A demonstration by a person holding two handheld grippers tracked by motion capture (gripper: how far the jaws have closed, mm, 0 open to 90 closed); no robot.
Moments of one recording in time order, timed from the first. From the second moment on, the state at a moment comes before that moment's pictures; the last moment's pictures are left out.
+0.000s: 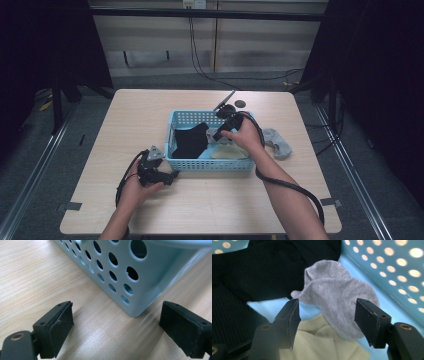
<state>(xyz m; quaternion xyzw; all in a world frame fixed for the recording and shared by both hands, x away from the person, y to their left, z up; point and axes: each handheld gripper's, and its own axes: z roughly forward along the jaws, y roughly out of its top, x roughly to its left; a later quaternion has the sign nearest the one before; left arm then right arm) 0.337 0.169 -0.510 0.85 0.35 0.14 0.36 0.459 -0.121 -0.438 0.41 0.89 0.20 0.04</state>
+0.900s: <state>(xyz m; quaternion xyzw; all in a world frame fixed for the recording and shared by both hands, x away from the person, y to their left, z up) 0.338 0.169 -0.510 0.85 0.34 0.14 0.36 0.464 -0.106 -0.464 0.39 0.91 0.13 0.03</state>
